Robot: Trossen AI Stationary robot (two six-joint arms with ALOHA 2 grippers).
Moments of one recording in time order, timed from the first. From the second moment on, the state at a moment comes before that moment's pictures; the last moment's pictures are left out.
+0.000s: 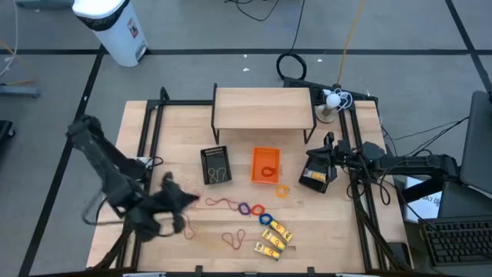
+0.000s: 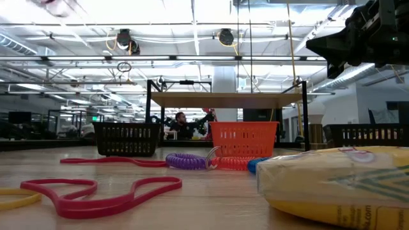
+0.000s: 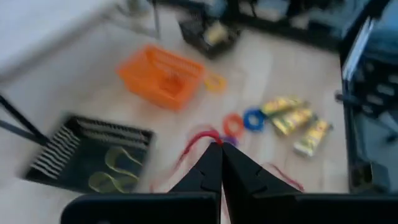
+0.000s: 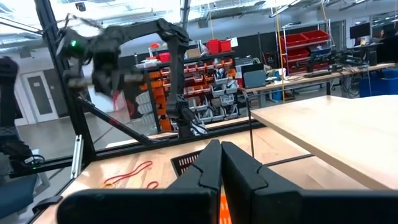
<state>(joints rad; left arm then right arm) -0.86 1.26 1.10 -0.83 -0.88 -1.01 -0.08 0.27 0.01 0.42 0.03 0.17</state>
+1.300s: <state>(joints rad) -0.64 0.27 0.16 0.26 -0.68 0.04 -0.08 0.27 0.01 0.44 0.02 0.16</state>
